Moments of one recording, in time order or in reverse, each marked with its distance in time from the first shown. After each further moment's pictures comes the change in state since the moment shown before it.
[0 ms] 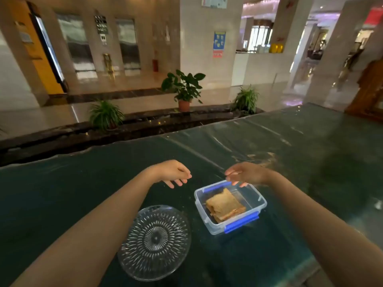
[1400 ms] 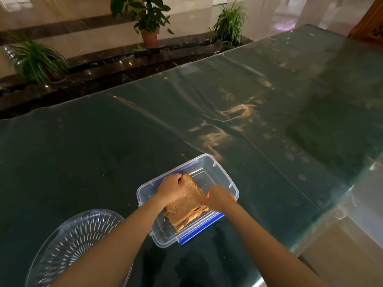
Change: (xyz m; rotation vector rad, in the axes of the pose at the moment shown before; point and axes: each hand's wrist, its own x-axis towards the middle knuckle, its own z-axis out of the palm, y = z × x) left_hand 0.246 -0.010 0.174 0.153 0.206 -0.083; right_hand 0.114 0.173 0.064 -0.133 0.027 0.385
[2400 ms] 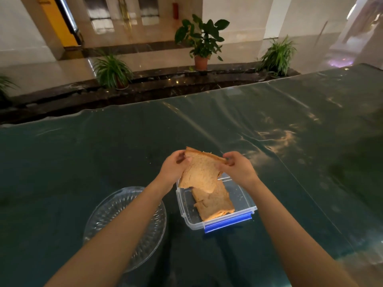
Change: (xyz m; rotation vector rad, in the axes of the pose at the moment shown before) left_hand -0.104 -0.002 -0.105 -0.828 0.375 -0.054; right_hand -0.042 -0.069 -0.061 0.432 0.293 -0.345
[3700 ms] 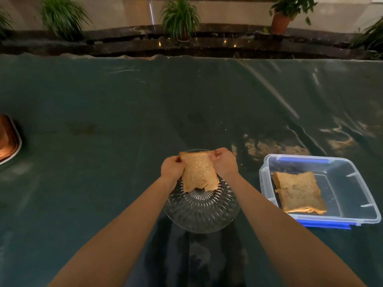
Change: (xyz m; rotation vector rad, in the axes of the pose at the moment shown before) left_hand -0.035 -0.175 -0.184 -0.041 0.405 -0.481; right_hand -0.006 -0.063 0.289 -0.117 -0.211 -0.016
